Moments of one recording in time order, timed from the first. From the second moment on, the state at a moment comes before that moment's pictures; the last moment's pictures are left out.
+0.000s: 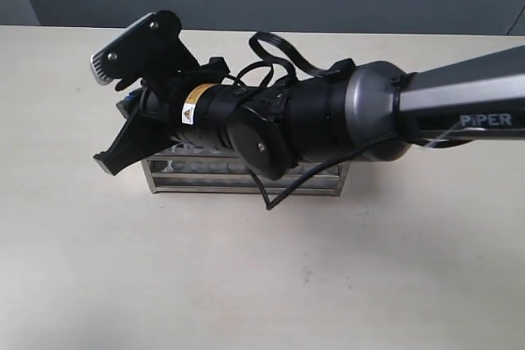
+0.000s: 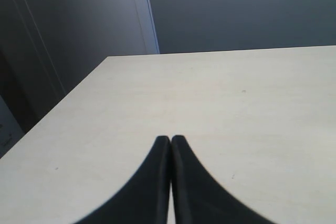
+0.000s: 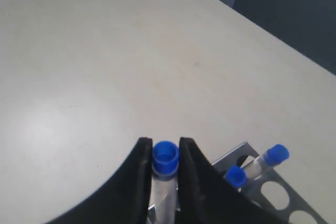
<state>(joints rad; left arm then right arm) 0.33 0.01 0.01 0.27 0.24 -0.14 1.07 1.93 -1.18 0.14 -0.22 -0.23</state>
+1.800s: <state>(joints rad) 0.33 0.01 0.01 0.27 0.24 -0.14 1.09 1.96 -1.18 0.17 -0.21 -0.24</state>
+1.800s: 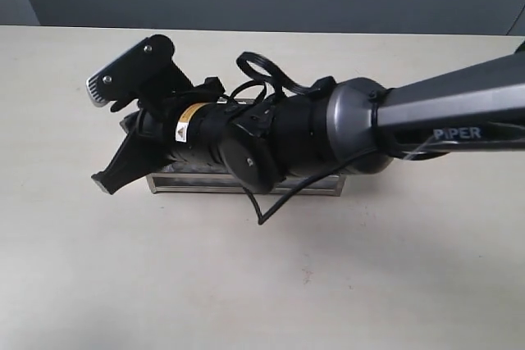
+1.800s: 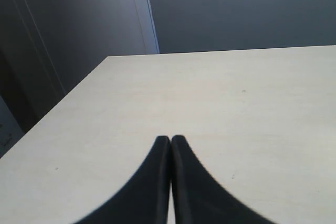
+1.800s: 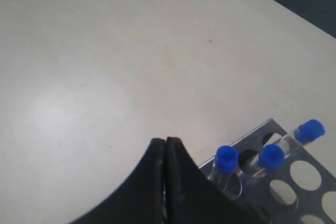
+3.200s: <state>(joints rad) 0.33 0.01 0.01 0.27 0.24 -0.14 0.60 0.74 -0.63 0.26 0.34 -0.21</state>
